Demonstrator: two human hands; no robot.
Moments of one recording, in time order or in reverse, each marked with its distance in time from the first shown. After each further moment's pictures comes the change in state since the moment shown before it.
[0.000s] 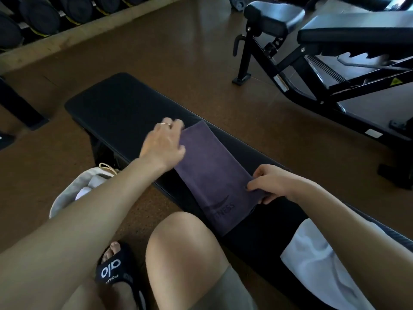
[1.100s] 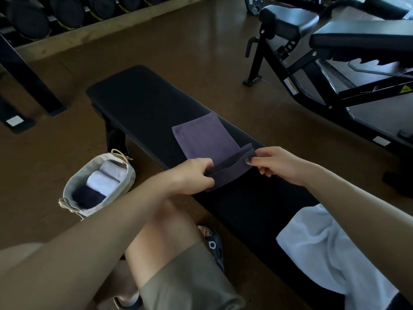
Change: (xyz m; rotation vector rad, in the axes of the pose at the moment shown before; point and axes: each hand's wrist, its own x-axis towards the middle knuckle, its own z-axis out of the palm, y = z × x) left_hand -0.093 0.056 -0.014 -0.433 -0.543 0.002; right_hand 0.008 0.016 -0.013 0.129 -0.042 -0.369
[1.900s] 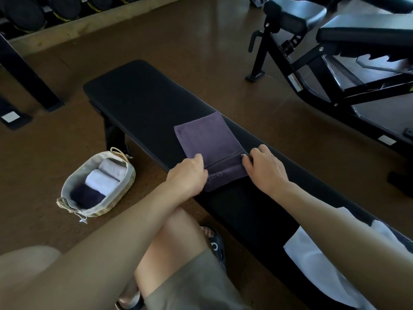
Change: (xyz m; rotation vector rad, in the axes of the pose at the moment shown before) left_hand 0.035 -0.027 0.023 0.164 0.259 -0.225; right_hand 0.035 0.010 0.057 -0.710 0.529 -0.129
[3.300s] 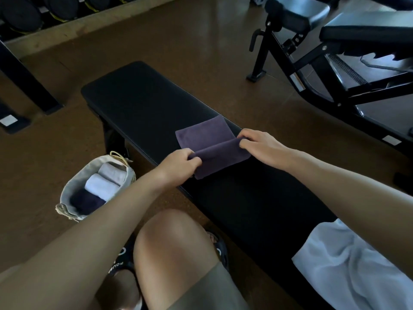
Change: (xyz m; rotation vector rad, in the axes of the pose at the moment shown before) left_hand 0.024 -0.032 -0.032 -0.575 -0.061 -0.025; right_hand 0.065 -0.016 -0.045 0.384 -0.393 -0.079
